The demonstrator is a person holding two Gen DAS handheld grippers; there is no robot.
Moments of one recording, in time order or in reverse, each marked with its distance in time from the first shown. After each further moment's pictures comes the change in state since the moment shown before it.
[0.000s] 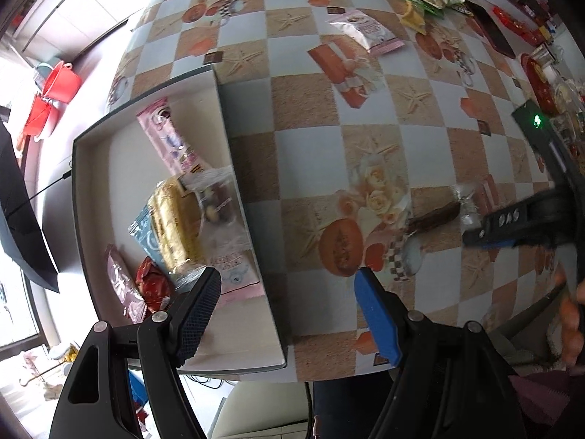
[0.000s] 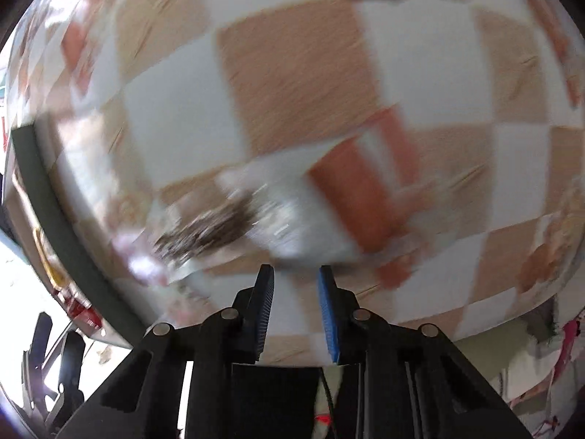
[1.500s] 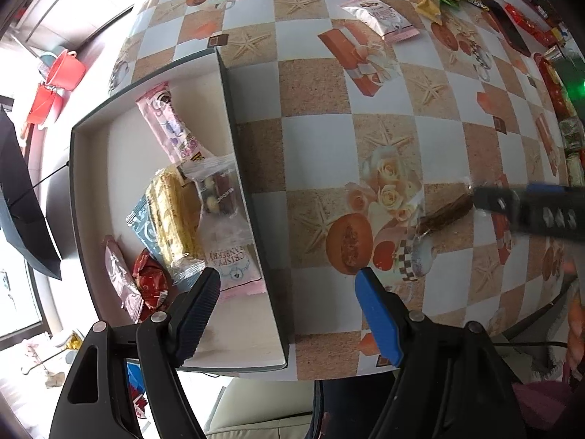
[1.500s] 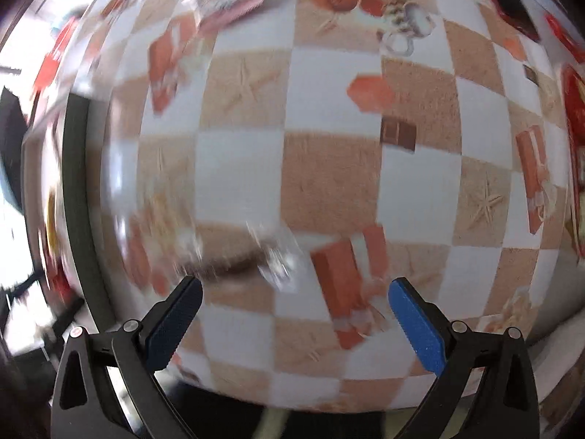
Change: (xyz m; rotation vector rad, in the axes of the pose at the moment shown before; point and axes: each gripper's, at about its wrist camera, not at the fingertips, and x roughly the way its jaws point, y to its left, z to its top) left arm 0.013 0.012 0.000 -0.026 0.053 0.023; right arm -0.052 0.032 -0.024 -0.262 -0.308 -0.084
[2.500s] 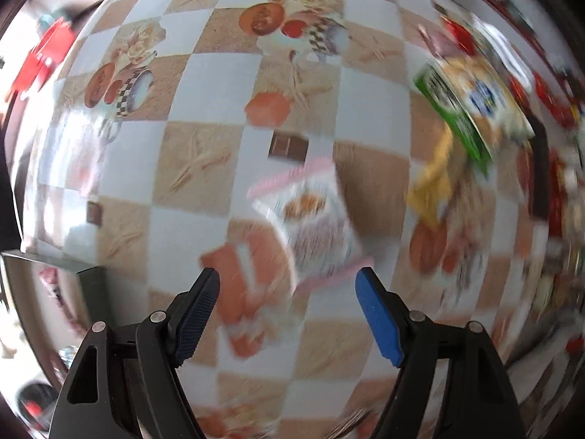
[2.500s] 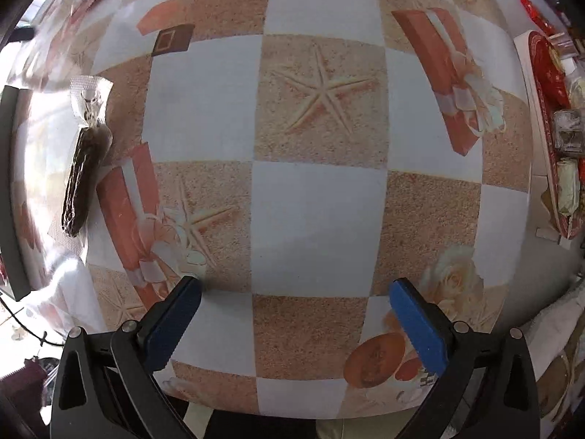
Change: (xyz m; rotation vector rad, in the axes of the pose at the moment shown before) left arm 0.030 -0.071 0.240 -0.242 0.012 -0.132; right arm 0.022 -0.125 -0.061 0.014 0.047 -0.099
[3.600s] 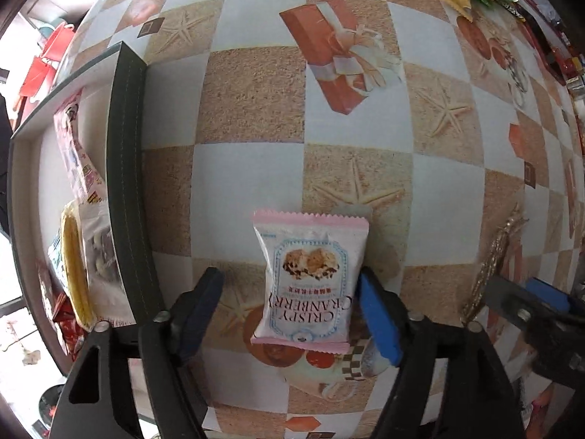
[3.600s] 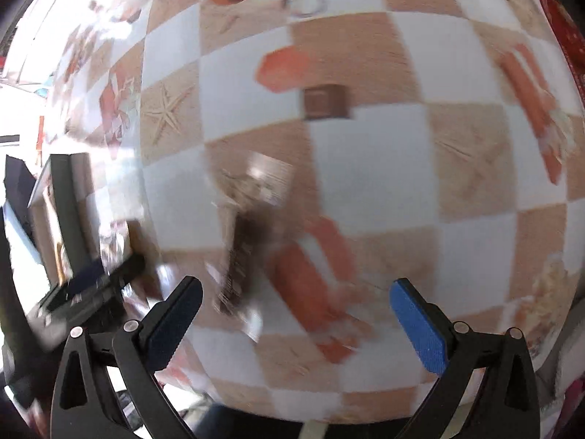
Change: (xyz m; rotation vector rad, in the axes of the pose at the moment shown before) left arm 0.036 0.064 -0.187 0.135 0.047 0.097; right arm -0.024 0.062 0.025 0.174 -0.005 0.237
